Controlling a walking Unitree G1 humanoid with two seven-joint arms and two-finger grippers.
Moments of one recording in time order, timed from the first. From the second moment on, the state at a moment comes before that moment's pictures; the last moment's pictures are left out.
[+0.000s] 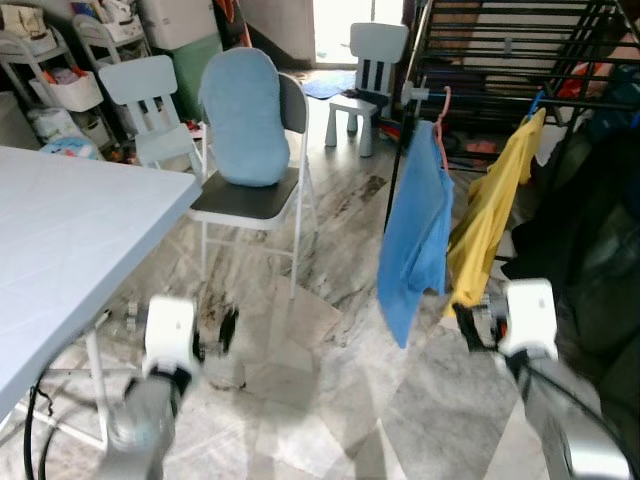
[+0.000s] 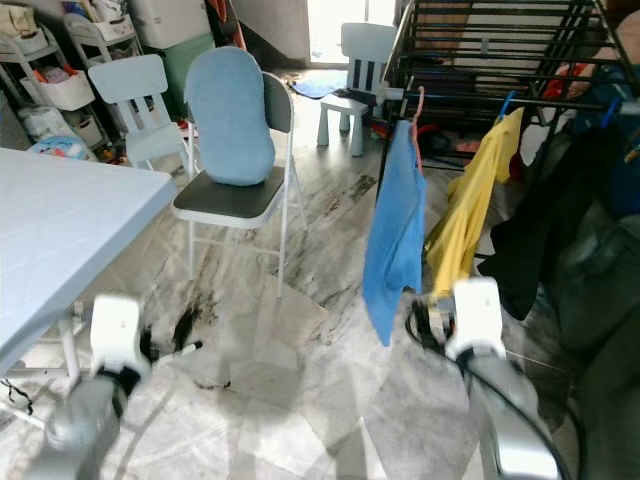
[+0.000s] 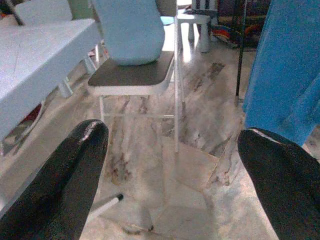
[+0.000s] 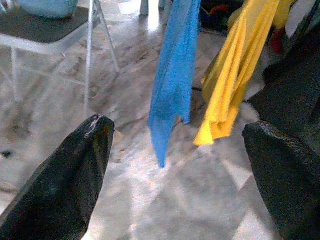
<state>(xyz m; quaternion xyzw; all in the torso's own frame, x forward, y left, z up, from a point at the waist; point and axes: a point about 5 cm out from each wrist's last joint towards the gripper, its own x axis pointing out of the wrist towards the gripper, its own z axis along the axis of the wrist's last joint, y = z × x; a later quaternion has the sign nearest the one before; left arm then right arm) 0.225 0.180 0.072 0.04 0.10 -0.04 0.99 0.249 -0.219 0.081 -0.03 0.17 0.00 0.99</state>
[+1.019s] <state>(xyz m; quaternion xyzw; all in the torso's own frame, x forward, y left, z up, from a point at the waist) 0.236 0.162 0.075 0.01 0.06 -0.05 1.00 0.247 -0.199 0.067 -0.02 0.18 0.02 0.98</state>
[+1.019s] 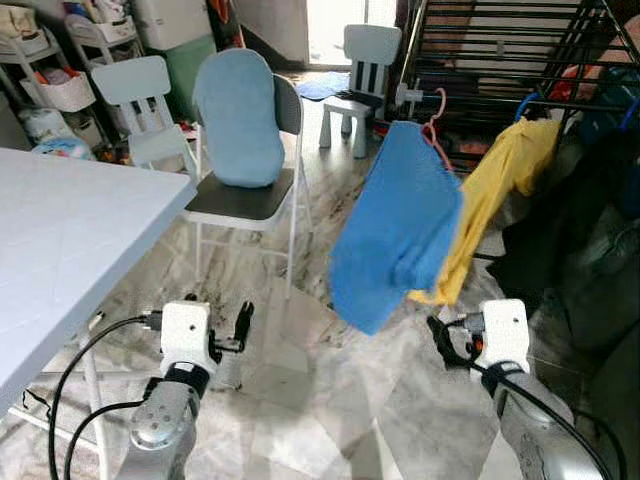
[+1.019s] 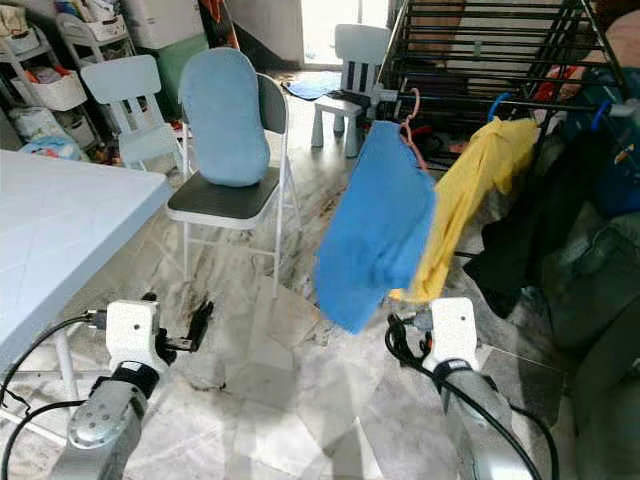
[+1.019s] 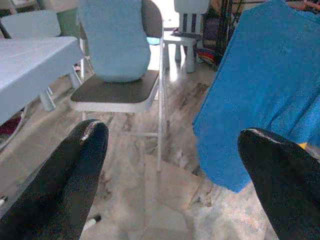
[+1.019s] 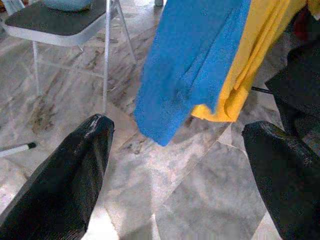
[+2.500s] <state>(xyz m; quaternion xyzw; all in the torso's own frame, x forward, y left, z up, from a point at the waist) 0.250 0.151 0.080 -0.01 0.04 -0.06 1.00 0.270 -0.201 0.091 -0.09 0.11 0.00 0.99</state>
